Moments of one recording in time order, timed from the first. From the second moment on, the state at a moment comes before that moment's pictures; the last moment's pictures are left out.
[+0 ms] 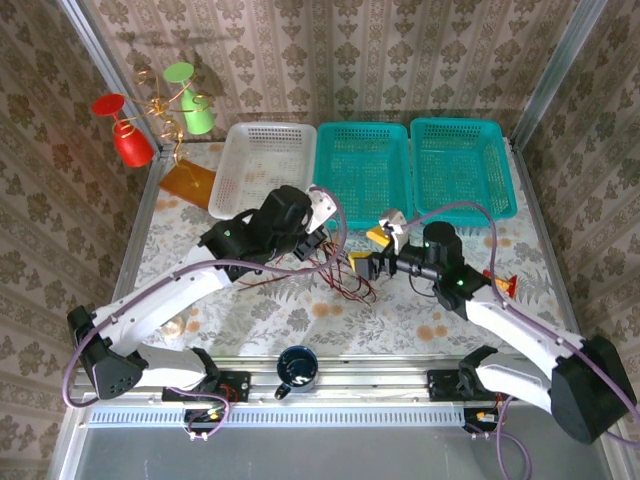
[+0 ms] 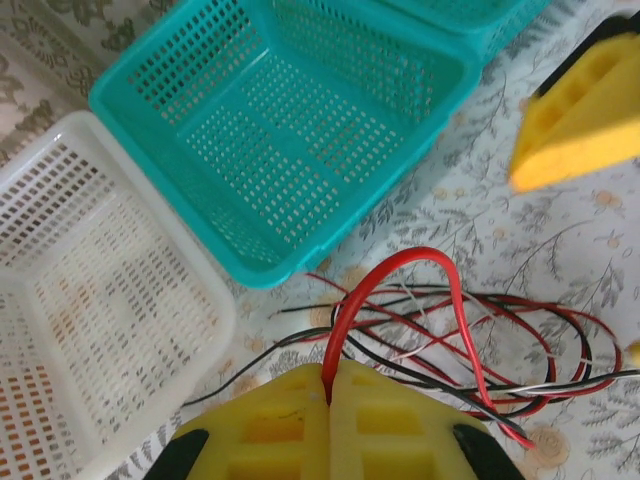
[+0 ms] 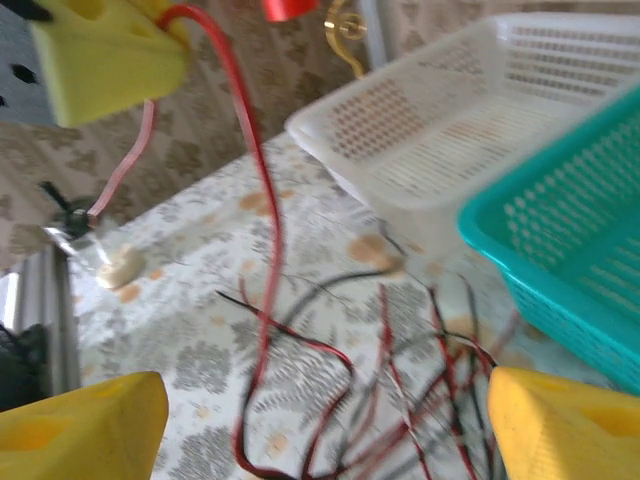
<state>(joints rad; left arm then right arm) -0.95 1.30 1.33 -0.71 -0.22 0.15 0.49 1.10 0.58 0.26 -0.51 0.14</state>
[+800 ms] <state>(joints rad) -0.89 1.24 1.32 -0.64 -0.14 0.15 0.51 1.35 0.84 0.34 -0.62 0.17</state>
